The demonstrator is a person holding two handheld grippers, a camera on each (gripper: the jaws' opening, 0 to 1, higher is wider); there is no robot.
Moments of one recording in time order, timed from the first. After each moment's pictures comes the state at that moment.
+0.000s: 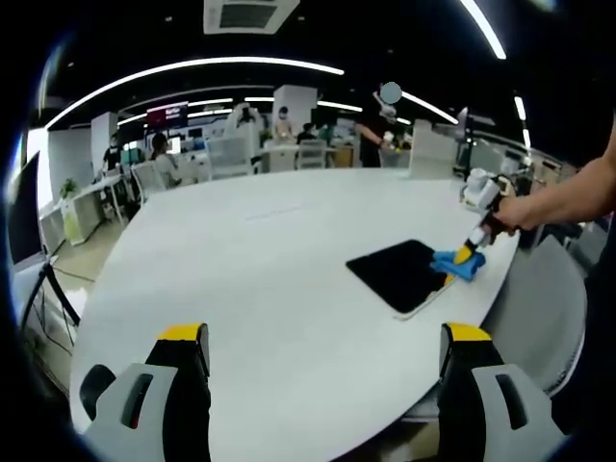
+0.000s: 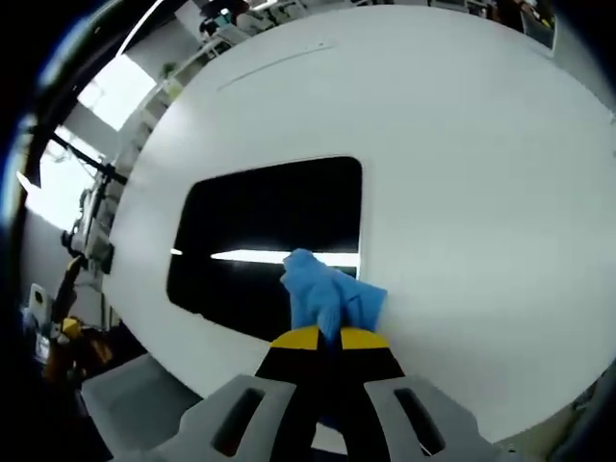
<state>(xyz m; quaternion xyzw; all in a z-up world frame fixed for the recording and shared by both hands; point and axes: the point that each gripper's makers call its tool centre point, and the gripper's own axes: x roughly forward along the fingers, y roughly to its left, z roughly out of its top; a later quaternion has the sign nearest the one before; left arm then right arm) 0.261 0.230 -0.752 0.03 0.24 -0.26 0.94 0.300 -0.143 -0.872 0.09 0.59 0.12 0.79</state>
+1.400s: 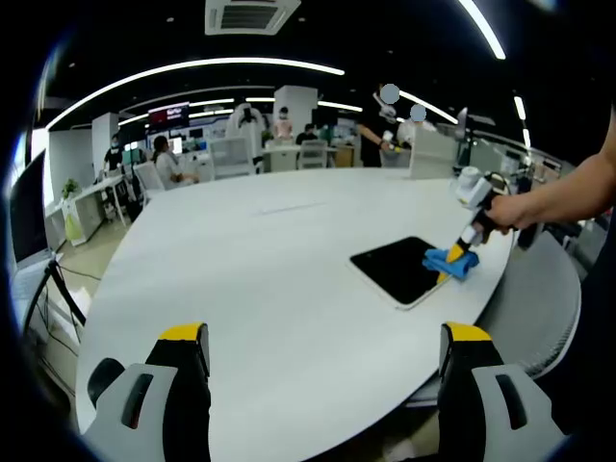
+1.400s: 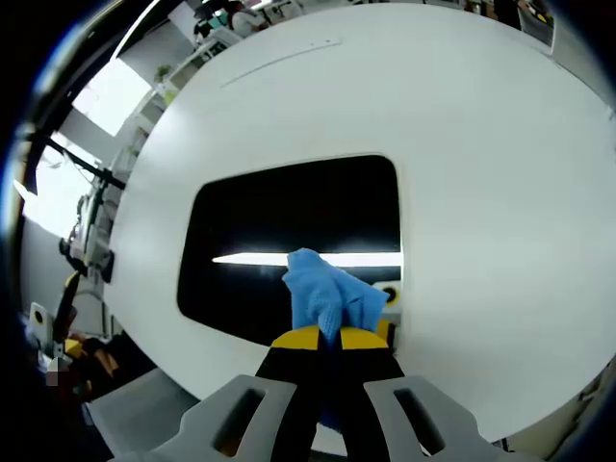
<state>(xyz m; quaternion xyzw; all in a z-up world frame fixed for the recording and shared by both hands) 0.248 0.252 -0.751 0.03 0.24 -0.26 0.94 0.304 -0.106 -0.872 0.10 0.59 0.11 0.79</state>
